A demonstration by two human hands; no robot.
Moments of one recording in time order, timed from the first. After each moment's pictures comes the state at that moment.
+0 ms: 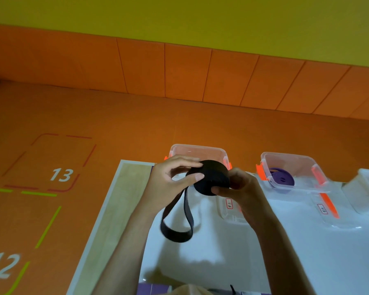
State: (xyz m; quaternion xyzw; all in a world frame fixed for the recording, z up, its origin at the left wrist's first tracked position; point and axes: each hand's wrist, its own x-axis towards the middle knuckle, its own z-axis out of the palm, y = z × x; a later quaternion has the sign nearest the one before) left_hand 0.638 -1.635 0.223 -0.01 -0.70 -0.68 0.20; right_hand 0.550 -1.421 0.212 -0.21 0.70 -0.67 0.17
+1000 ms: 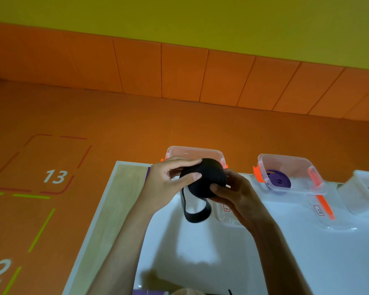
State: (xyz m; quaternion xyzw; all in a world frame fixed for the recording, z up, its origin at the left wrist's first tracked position) left_hand 0.623 -1.642 0.221 -0.02 -0.70 -0.69 0.17; right_hand 0.544 -1.430 0.214 -0.15 0.60 -0.73 0.29
